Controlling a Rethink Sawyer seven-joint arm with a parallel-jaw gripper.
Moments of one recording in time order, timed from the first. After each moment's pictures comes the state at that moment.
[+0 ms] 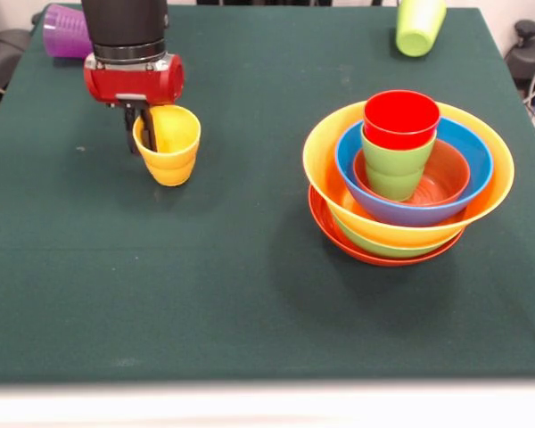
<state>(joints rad) -0.84 -0.45 0.44 1.62 -0.66 0.23 1.89</state>
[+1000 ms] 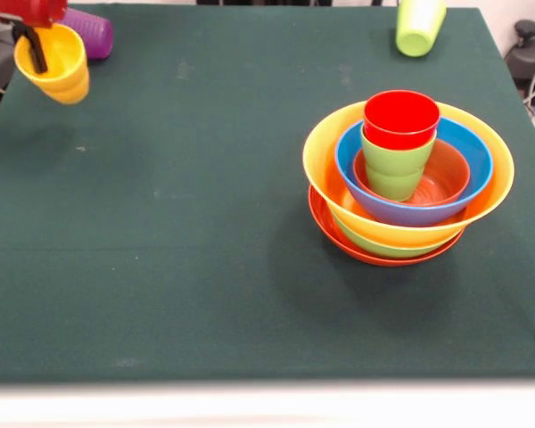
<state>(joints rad) -1.06 -0.60 0.52 1.63 -0.66 0.64 1.88</state>
